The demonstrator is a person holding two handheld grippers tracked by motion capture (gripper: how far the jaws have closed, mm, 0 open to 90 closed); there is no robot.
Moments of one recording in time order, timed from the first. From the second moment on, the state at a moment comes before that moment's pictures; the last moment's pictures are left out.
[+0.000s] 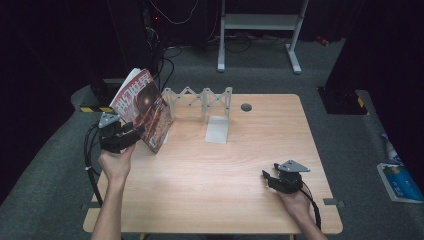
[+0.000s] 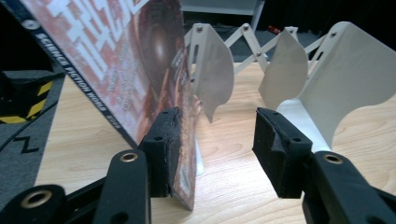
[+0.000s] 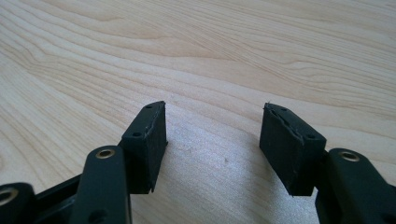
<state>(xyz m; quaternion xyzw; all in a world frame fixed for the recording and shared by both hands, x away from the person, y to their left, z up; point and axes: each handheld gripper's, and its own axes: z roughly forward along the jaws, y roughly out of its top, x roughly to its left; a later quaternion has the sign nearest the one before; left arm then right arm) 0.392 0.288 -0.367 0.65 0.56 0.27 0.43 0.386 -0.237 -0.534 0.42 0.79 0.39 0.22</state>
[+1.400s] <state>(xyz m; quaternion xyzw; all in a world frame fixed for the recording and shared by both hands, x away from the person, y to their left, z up) 0.377 0.253 -0.371 0.68 0.52 0.23 0.46 0.385 -0.237 -0.534 0.42 0.79 0.39 0.22</state>
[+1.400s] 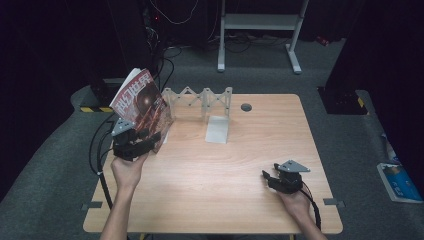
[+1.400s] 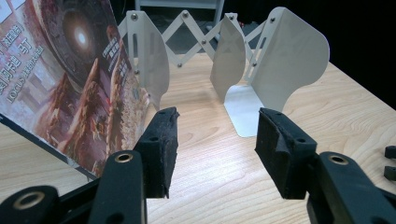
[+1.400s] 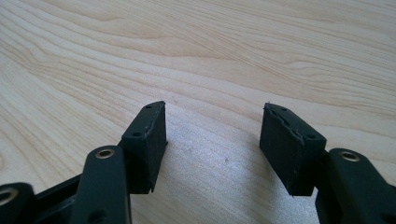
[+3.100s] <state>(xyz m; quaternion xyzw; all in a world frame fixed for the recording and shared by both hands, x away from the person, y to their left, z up) 0.368 0.235 -0.396 0.69 0.51 0.20 0.47 0.385 -0.237 -0.534 0.42 0.79 0.39 0.22</state>
